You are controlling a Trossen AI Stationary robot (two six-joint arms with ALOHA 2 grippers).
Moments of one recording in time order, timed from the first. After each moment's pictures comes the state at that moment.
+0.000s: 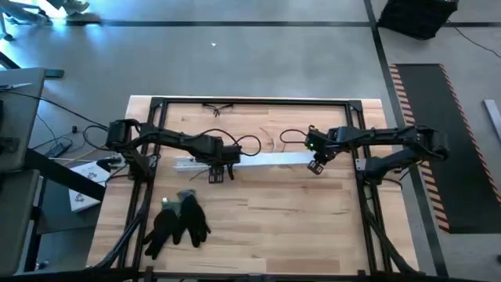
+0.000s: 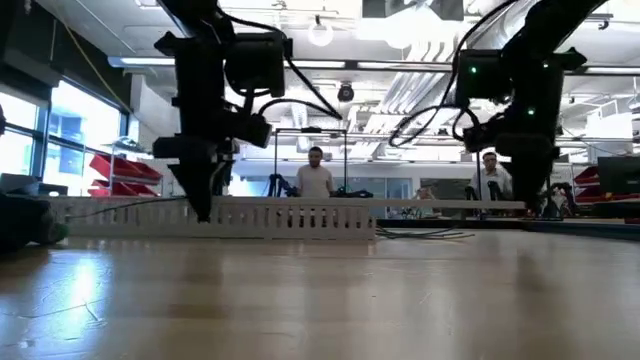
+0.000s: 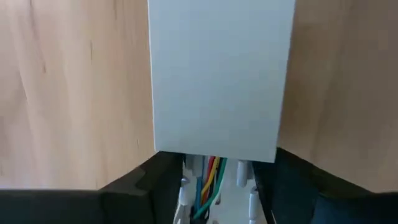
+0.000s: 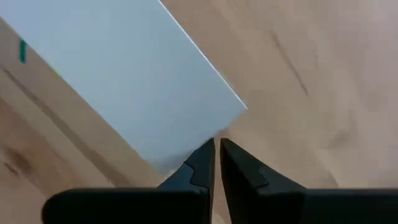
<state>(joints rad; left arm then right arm) 0.07 1.74 1.07 -0.77 -0.21 0.02 -0.29 1.30 0.67 -0.85 0.09 0.35</state>
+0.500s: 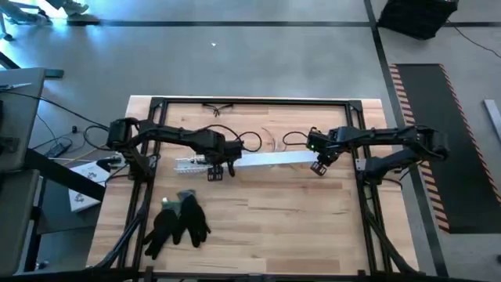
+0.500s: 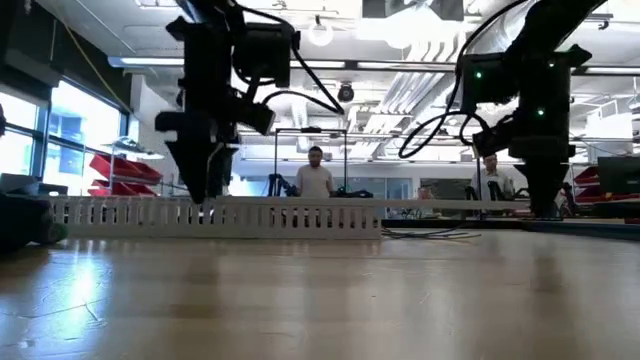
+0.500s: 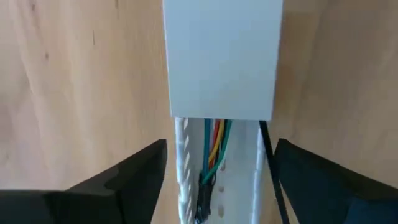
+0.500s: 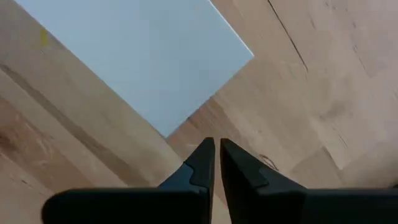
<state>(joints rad) 0.09 1.74 1.19 -1.00 -0.15 0.04 -0.29 1.30 0.67 -0.89 0.09 0.36</state>
